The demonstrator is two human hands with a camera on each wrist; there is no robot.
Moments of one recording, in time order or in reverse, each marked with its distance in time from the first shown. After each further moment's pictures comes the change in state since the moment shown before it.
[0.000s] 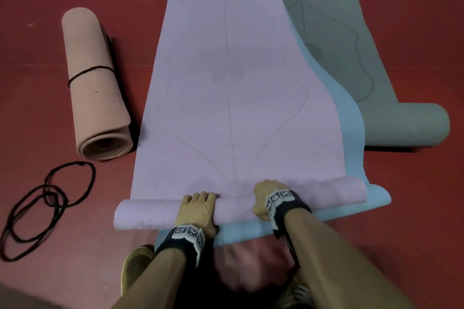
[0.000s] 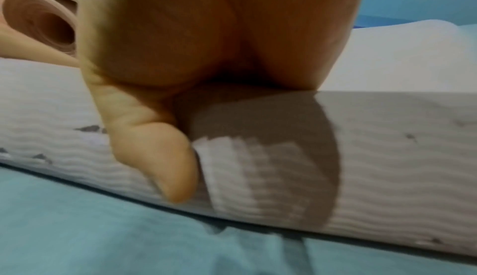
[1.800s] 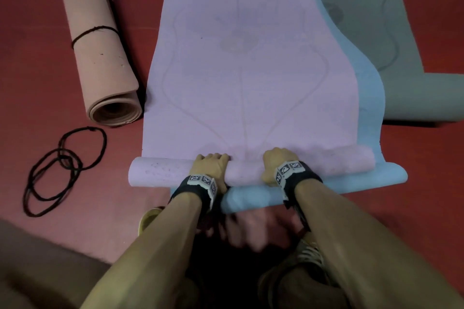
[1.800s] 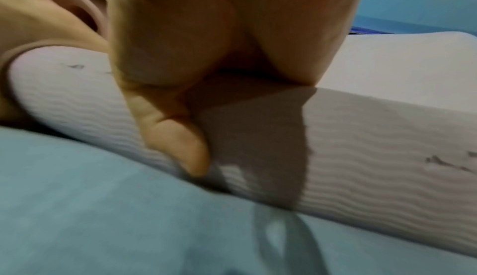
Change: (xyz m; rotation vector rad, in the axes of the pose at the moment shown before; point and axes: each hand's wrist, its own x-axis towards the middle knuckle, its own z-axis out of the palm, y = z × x) left_hand 0.028 -0.007 -0.007 0.001 -0.094 0.023; right_hand 0.006 -0.012 0.002 -0.079 0.063 -0.011
